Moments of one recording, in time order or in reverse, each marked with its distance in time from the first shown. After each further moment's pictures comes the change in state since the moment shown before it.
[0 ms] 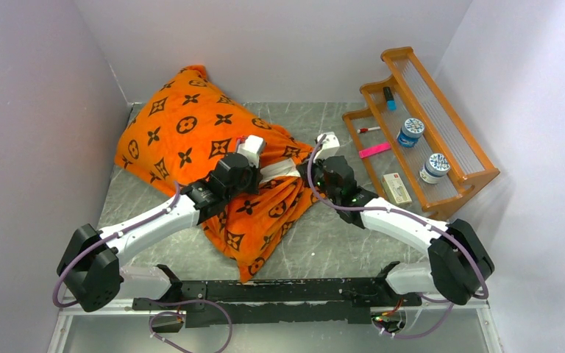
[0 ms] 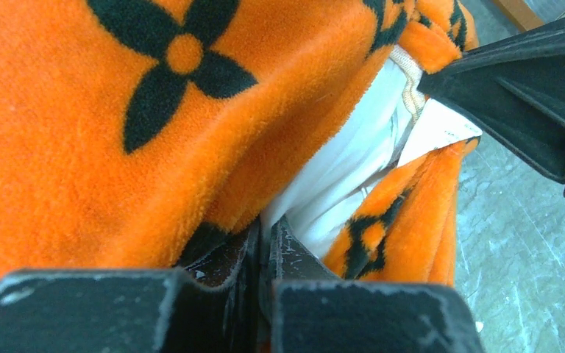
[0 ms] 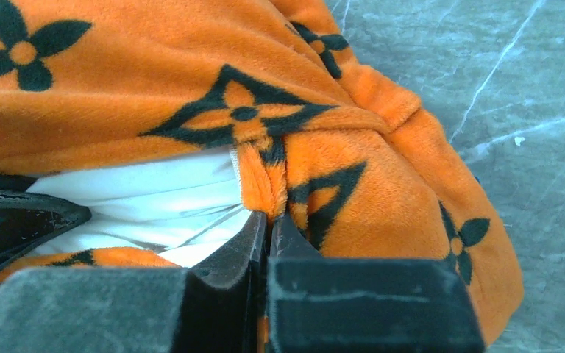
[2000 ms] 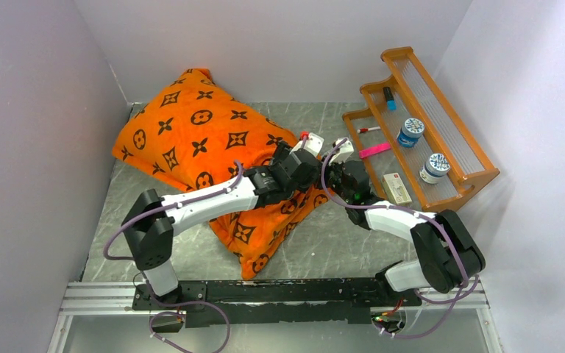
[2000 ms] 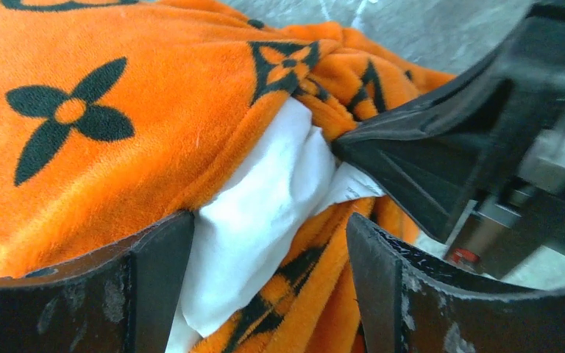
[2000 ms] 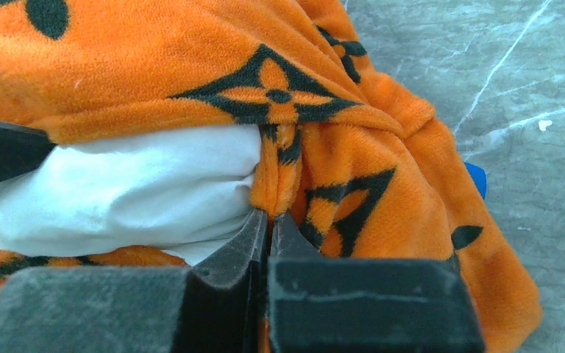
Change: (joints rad) left arm -0.283 0.421 0.529 -0.253 -0.384 0.071; right arm -0.215 0.085 -0.187 0.338 -0.308 0.081
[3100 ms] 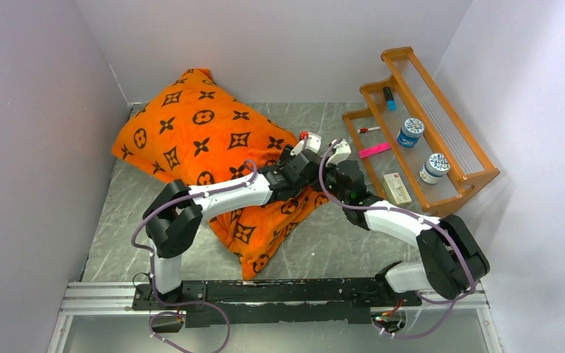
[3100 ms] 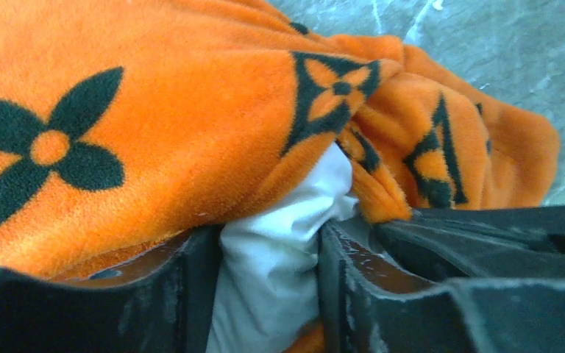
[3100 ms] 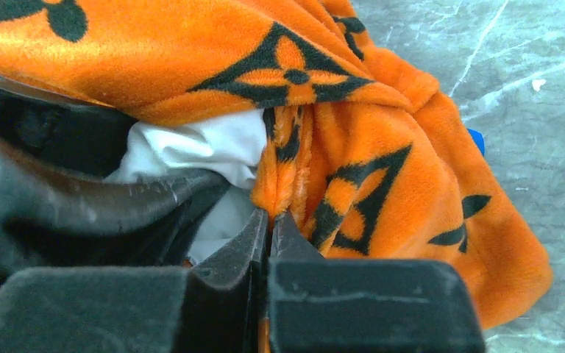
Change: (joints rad) left arm 0.042 0.182 0.053 0.060 -0.122 -0.043; right arm 0.060 -0.047 0.040 -0.175 0.095 0.031
